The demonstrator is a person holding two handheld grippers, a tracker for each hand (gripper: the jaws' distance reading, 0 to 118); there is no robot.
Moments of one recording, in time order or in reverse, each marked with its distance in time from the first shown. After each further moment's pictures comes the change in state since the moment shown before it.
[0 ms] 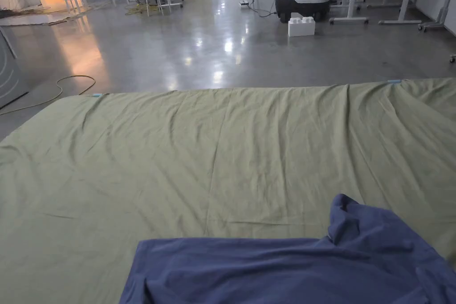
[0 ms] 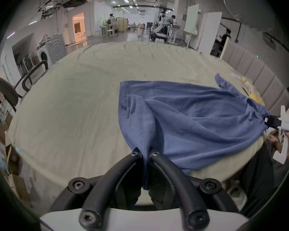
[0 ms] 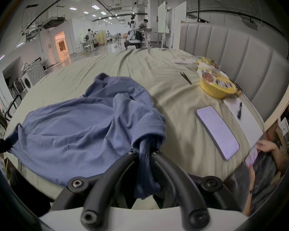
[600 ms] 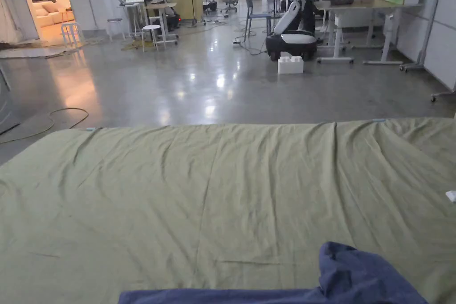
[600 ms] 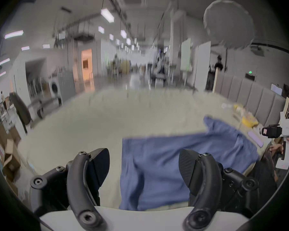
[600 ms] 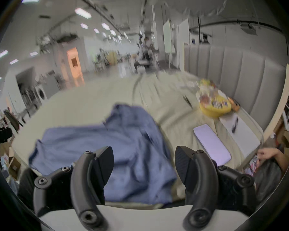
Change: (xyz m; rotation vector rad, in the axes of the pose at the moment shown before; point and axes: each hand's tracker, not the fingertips) left arm 0.039 0.003 0.121 0.582 0.060 -0.037; right arm 0.008 0.018 0.090 0.348 0.154 -0.016
